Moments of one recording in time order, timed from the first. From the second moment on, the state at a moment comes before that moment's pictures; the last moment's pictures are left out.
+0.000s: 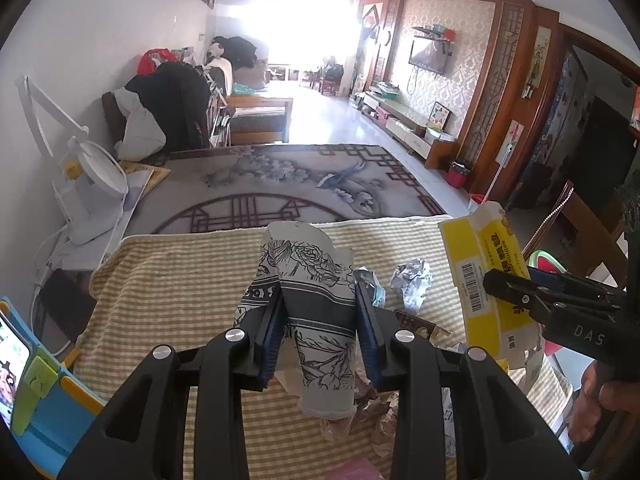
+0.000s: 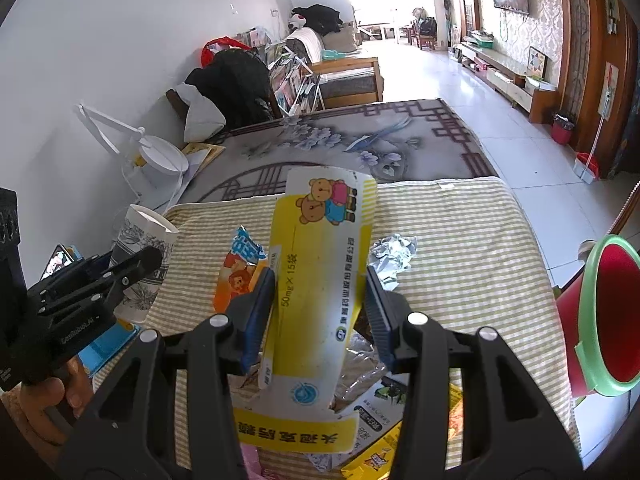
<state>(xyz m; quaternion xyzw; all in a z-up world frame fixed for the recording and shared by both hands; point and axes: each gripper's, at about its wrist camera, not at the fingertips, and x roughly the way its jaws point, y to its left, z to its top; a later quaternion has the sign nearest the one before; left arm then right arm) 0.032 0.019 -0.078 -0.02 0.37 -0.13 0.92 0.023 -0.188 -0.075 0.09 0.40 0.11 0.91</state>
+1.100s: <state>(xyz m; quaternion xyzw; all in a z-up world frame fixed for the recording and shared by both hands) 0.015 -0.066 -0.084 -0.03 0.40 -0.08 0.91 0.016 -0.282 -0.069 0.09 0.37 0.15 0.91</state>
